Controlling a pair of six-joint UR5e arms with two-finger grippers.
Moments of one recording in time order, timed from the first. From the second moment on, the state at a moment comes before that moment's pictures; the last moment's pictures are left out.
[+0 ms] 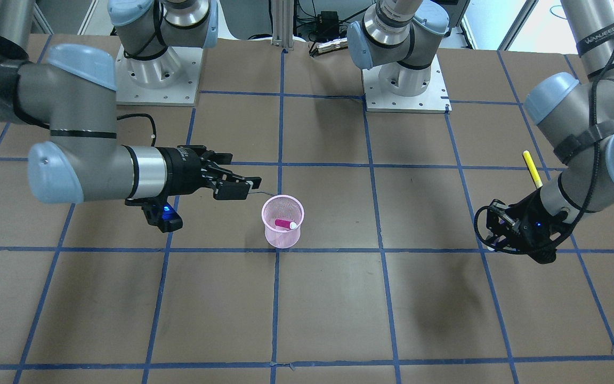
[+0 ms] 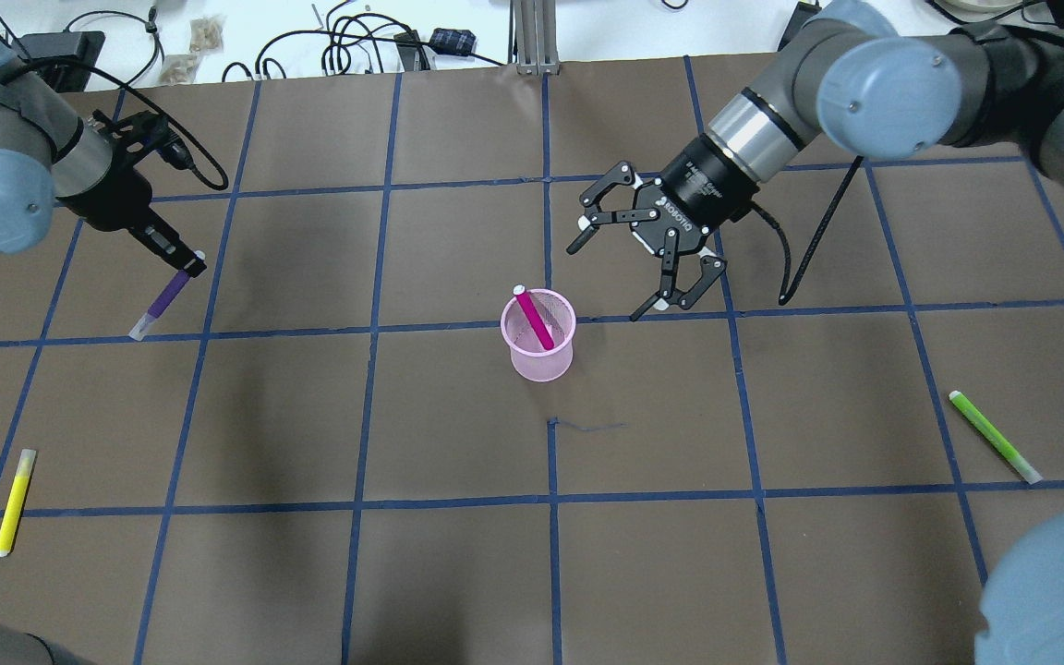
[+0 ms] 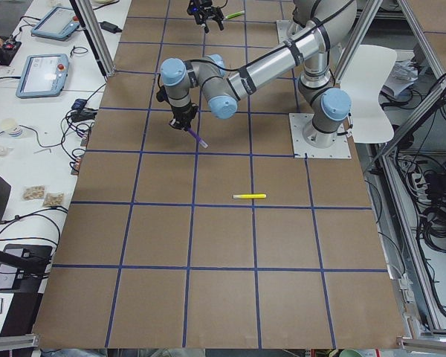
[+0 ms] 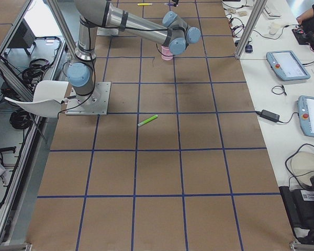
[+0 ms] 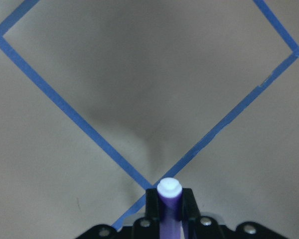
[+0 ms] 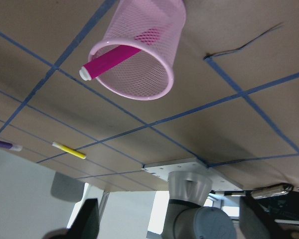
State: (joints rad) left arm -1.25 -1.87 -1.68 -1.21 1.46 1.08; right arm 1.54 -1.25 1.53 -1.29 -0.92 0.47
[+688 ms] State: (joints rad) left arm -1.57 -1.78 -1.69 -1.02 1.26 0.56; right arm 1.46 -1.37 1.41 -1.34 -1.54 0.38
